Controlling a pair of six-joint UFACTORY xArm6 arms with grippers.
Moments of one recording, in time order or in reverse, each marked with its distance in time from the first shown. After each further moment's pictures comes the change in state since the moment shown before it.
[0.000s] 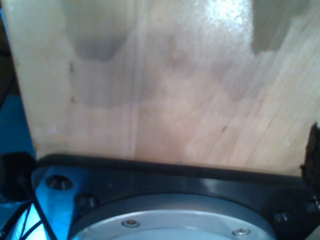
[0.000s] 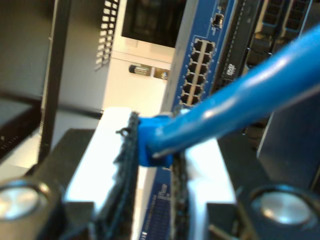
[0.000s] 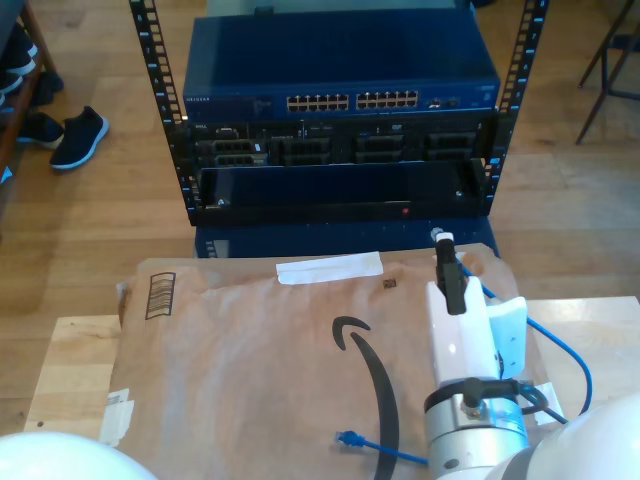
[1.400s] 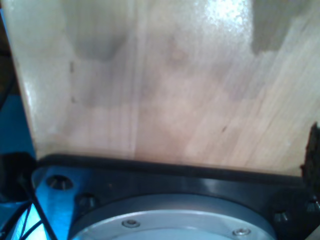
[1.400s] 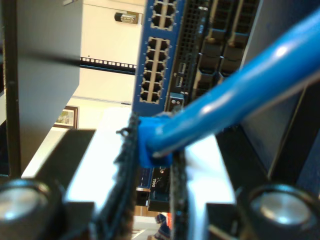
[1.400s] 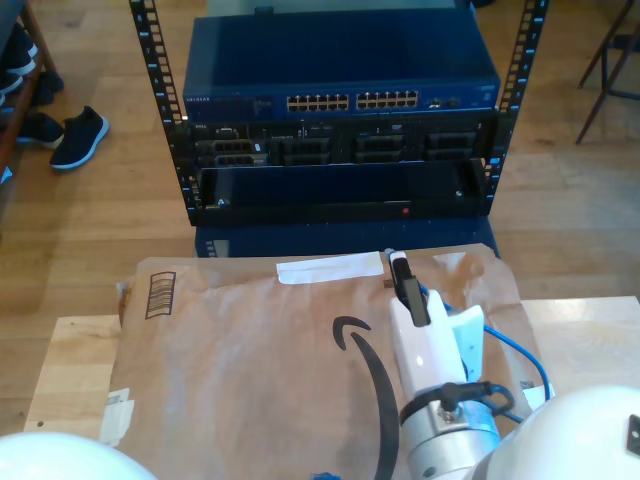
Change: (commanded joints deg) left arm 0.0 0.0 0.0 -0.1 0.0 0.0; right arm -3.4 5.2 0.5 -12.4 1.1 12.9
